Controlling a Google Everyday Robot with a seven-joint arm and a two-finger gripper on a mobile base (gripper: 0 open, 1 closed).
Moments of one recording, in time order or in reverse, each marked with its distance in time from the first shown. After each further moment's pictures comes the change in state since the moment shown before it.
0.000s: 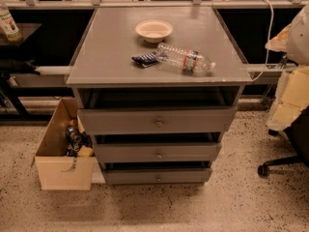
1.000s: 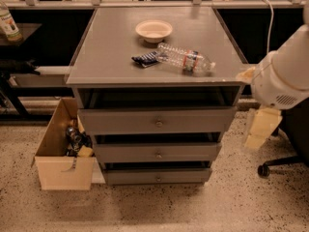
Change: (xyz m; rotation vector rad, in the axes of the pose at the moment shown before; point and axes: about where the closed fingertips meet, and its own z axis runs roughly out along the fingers) arm -0.002 0.009 0.093 -0.016 -0.044 -0.109
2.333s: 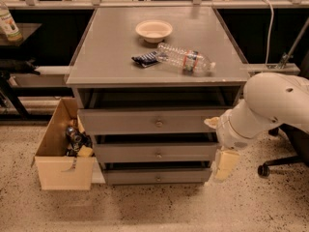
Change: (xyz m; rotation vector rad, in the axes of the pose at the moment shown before) arm 0.008 0.034 0.178 -0.138 -0.102 -0.097
